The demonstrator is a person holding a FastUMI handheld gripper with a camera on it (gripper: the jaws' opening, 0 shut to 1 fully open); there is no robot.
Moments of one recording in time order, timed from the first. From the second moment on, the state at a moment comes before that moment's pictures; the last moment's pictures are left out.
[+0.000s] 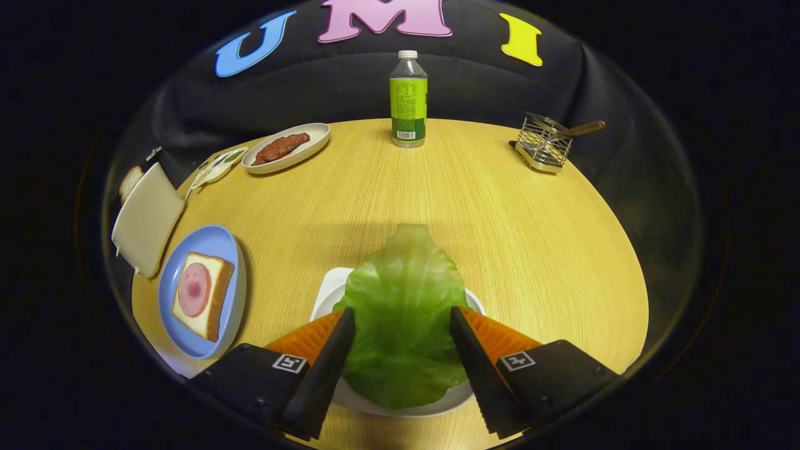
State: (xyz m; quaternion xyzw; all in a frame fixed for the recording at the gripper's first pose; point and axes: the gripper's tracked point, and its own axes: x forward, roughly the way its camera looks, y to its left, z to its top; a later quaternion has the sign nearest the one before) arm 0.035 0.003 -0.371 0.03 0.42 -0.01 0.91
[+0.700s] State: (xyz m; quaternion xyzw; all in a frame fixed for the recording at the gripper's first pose) arm 0.030 0.012 -0.361 0.09 0.47 0.03 0.88
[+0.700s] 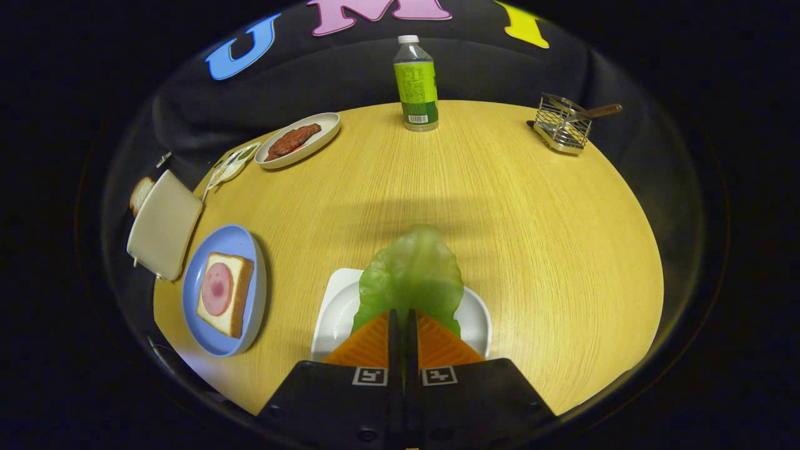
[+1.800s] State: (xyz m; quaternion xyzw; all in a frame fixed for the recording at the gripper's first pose) arm 0.033 0.192 -0.214 0.06 0.39 0.21 0.89
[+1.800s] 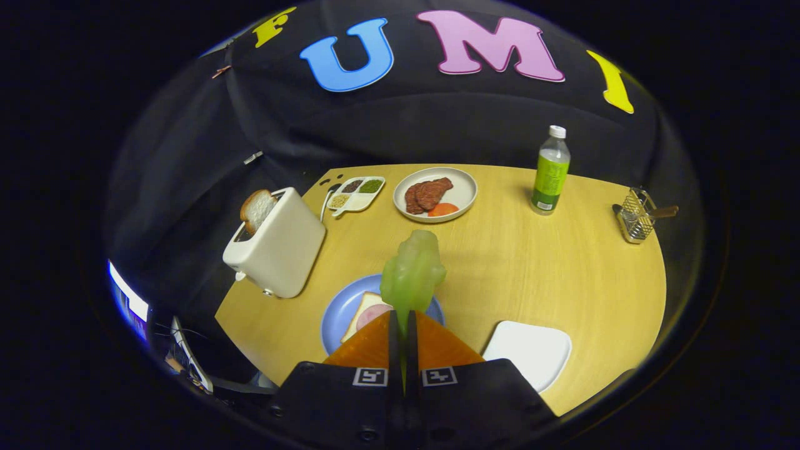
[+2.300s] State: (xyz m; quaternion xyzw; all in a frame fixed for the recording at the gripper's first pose) arm 0.028 0.249 -0.278 0.01 0.44 0.23 0.87
